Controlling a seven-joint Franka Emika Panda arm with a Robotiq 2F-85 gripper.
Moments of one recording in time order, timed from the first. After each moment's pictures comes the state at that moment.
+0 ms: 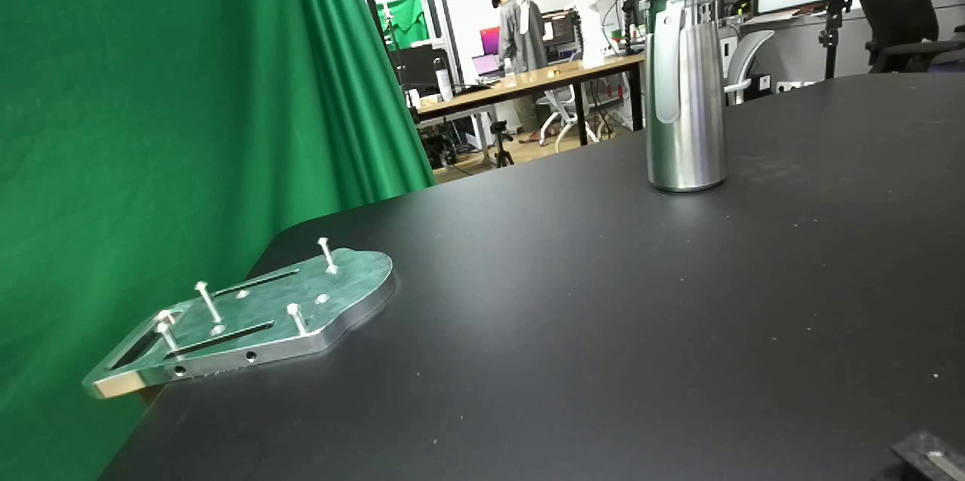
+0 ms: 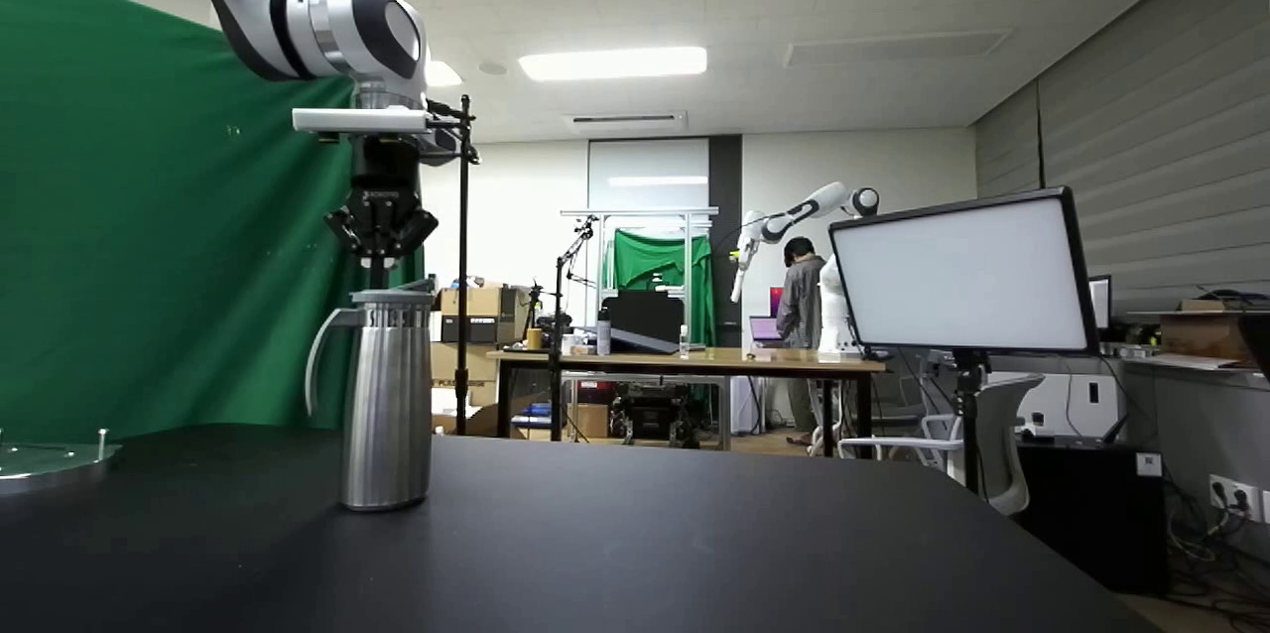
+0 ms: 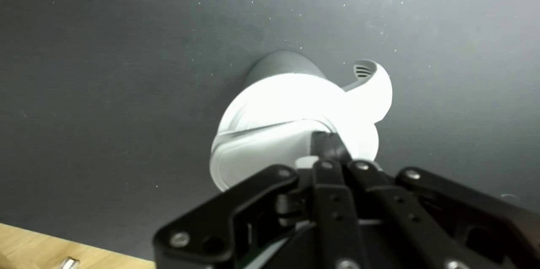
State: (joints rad) arm 0.10 0.20 0.09 -1.93 -0.06 2.06 -0.14
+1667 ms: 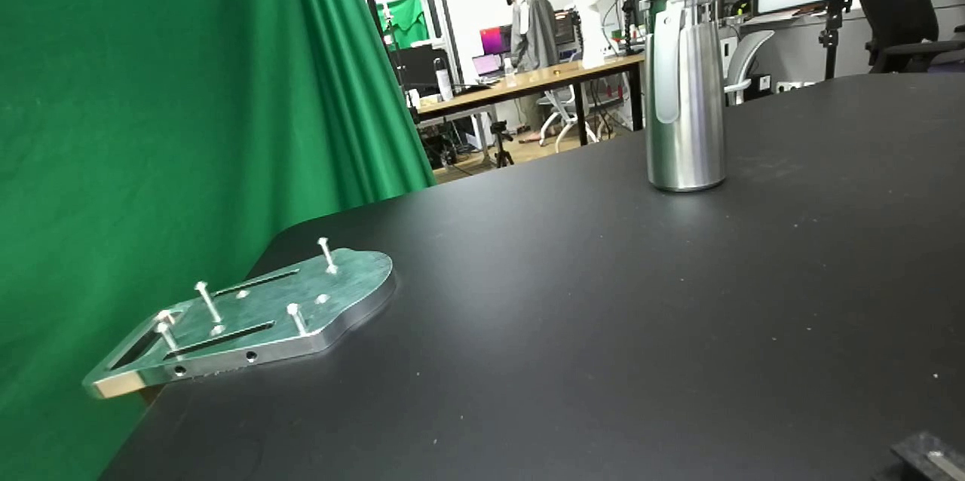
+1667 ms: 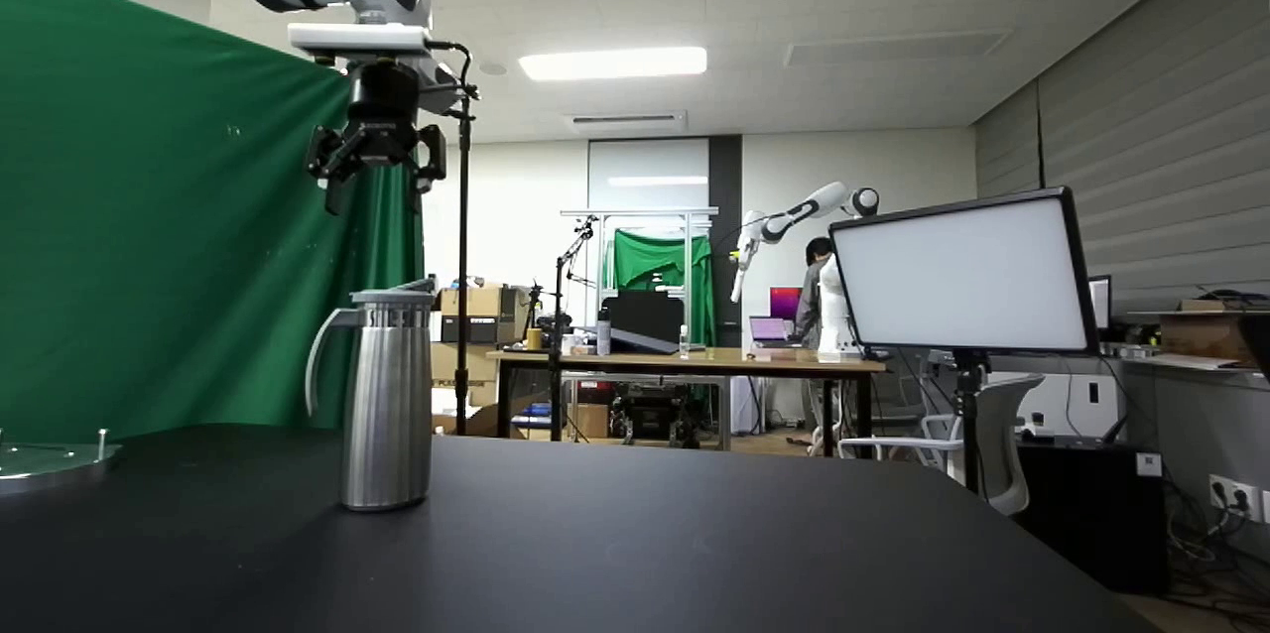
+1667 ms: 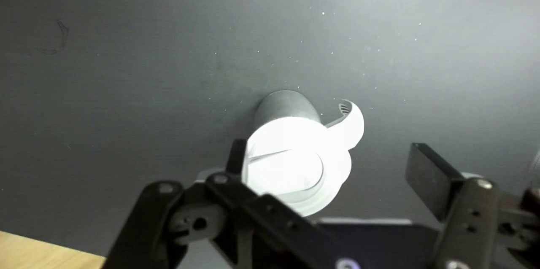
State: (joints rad) arm 0.09 0.10 0.08 -1.86 -0.06 1.81 -0.14
